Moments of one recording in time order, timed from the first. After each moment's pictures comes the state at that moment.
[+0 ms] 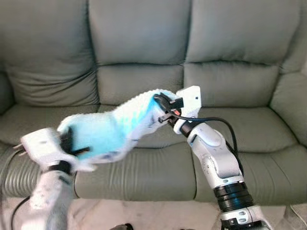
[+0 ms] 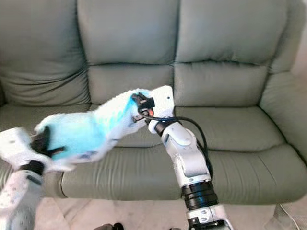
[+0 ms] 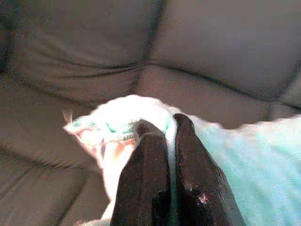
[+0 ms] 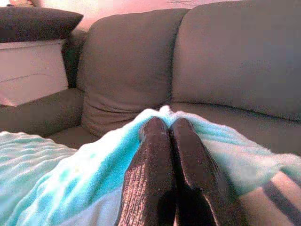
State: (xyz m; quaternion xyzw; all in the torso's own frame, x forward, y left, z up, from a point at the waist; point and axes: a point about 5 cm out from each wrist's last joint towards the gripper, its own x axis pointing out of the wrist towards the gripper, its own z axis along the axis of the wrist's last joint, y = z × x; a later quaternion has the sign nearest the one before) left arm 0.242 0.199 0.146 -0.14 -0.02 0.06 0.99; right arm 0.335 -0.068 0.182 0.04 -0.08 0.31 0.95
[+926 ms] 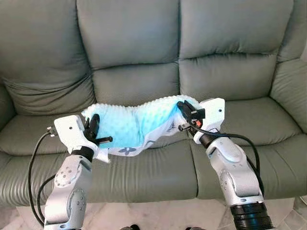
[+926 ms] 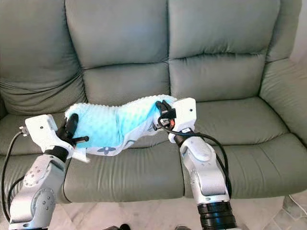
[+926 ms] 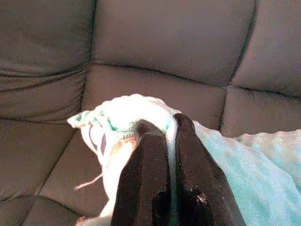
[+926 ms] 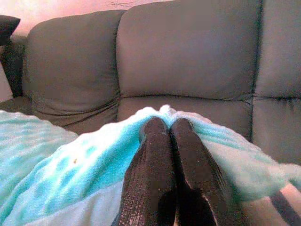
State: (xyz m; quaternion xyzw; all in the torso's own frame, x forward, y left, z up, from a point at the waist) left arm 0.280 0.174 0.141 -0.15 -0.01 0.00 0.99; right arm 0.314 -0.108 0.166 0.02 -0.07 0.23 0.97
